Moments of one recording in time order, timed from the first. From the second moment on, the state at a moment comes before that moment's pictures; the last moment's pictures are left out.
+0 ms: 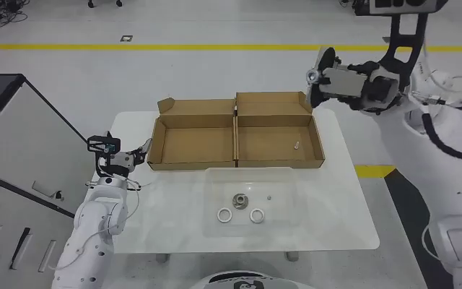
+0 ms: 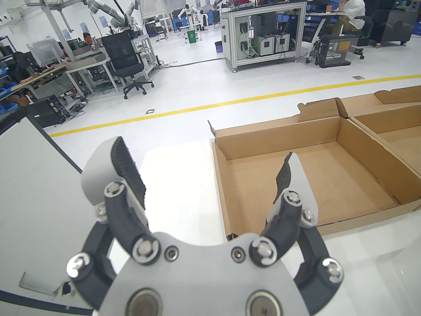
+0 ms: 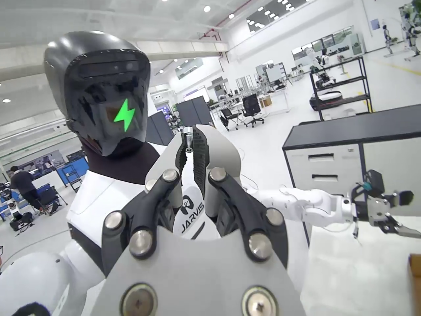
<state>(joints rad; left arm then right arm) 1.73 -1.15 -1.60 -1.80 1.33 0.00 0.00 -0.70 -0.89 1.06 -1.85 1.00 -0.52 1.01</state>
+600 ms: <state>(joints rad) 1.73 -1.15 -1.60 -1.80 1.33 0.00 0.00 -0.76 -0.93 1.08 -1.88 1.21 -0.53 1.04</state>
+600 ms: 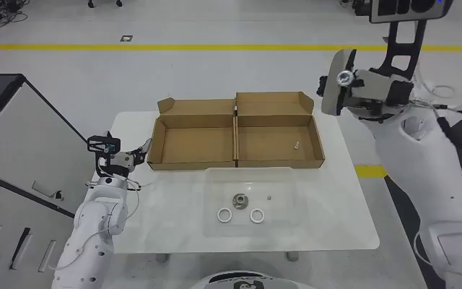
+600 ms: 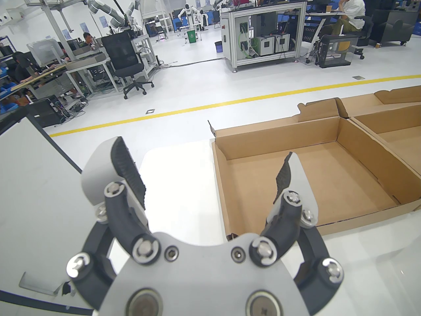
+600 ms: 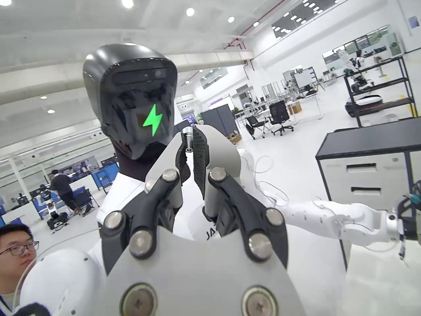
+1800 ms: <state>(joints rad) 1.73 -1.15 -1.60 -1.80 1.33 0.00 0.00 -0.77 -0.95 1.09 -1.87 1.29 -0.52 1.08</state>
